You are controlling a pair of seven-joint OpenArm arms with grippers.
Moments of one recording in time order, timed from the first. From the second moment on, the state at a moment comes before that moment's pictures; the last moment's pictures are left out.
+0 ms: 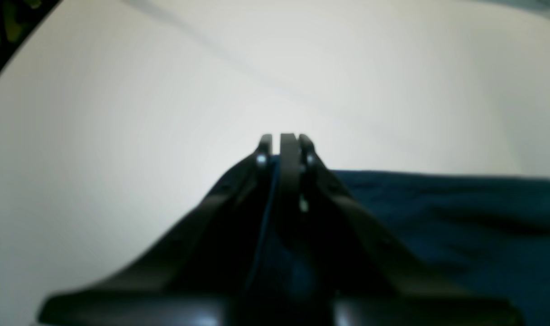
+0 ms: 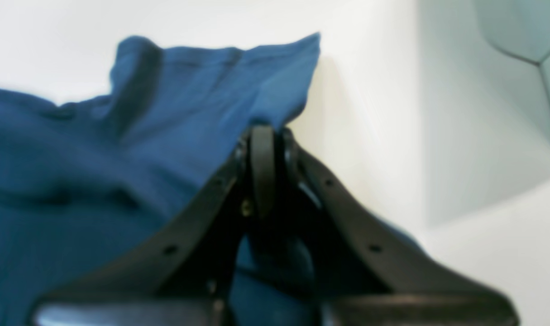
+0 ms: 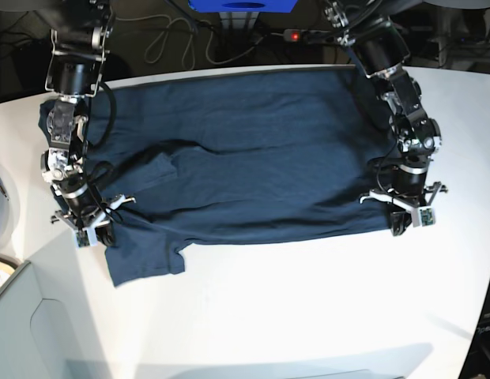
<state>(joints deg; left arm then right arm) -2.9 -2.2 -30.9 84.8 1.0 -24.1 14.9 7.8 12.6 13.0 69.9 -1.0 28.0 -12.0</state>
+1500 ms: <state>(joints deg) 12.1 -3.6 -33.8 87.6 -15.8 -24.0 14.9 -7.5 12.9 18.1 86.7 -1.1 28.6 -21.2</state>
